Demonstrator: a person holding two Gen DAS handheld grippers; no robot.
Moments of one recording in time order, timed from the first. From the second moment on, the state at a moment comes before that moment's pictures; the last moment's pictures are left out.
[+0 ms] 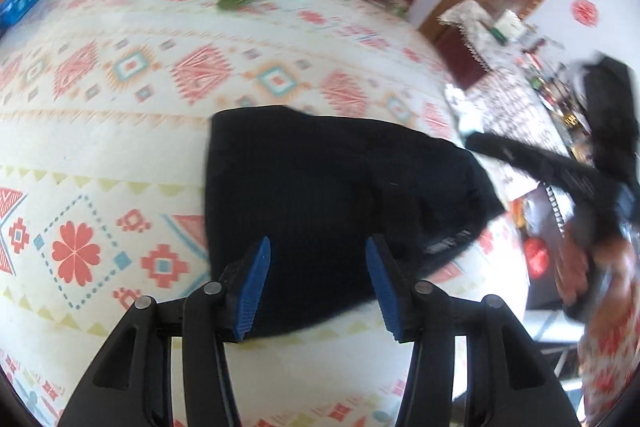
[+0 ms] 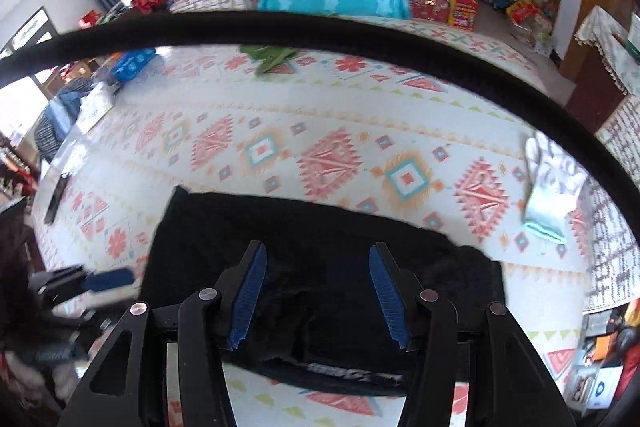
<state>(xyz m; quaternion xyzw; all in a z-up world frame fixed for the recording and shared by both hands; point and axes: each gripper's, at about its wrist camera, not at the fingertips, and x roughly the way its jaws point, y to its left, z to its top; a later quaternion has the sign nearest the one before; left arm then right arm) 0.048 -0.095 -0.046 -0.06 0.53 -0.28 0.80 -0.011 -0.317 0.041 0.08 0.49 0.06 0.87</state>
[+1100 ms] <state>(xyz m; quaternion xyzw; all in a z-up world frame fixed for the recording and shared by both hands) 0.092 -0.167 -0.019 0.06 0.52 -0.35 0.78 -0.101 -0.320 -0.028 0.23 0.46 -0.05 0.85</state>
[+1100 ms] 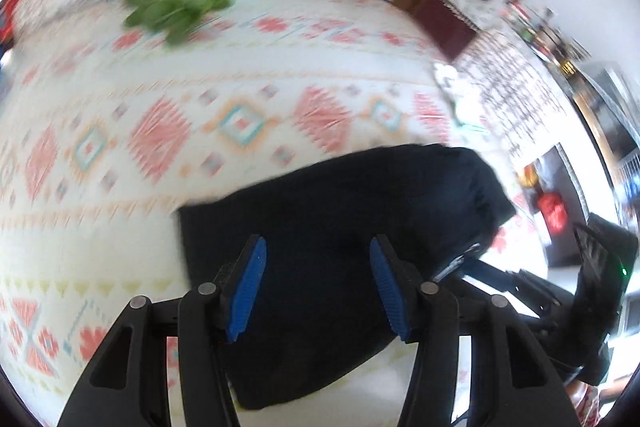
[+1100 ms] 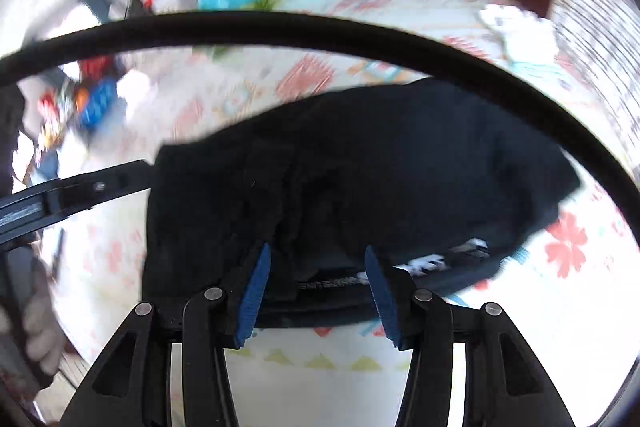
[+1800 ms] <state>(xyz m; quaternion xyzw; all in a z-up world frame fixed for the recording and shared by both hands) 0.098 -0.422 -0.071 0.18 0.56 -0.46 0.66 -0.180 -0.440 -0.058 0.42 0.37 -0.16 0.81</state>
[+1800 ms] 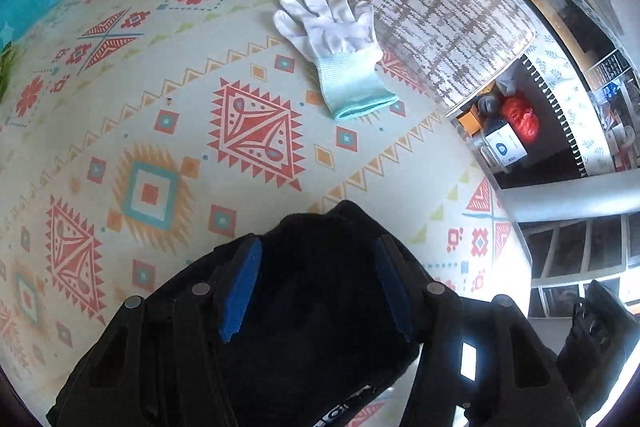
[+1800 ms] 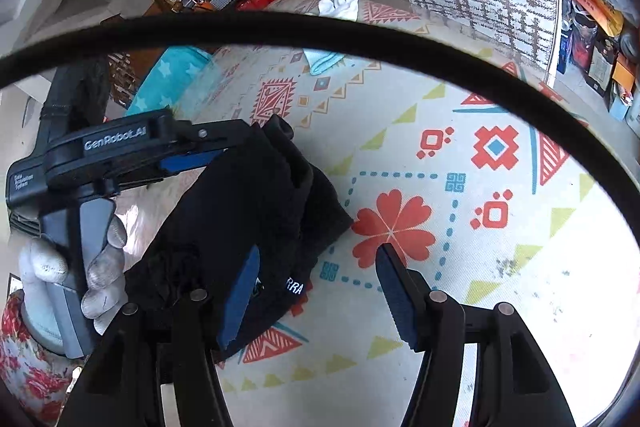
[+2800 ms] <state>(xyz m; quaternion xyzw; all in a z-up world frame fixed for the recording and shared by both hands) 0.071 -0.446 -0.050 0.25 0.51 -0.48 0.66 -0.145 -0.438 -0.052 0.45 0.36 -0.11 0.81</state>
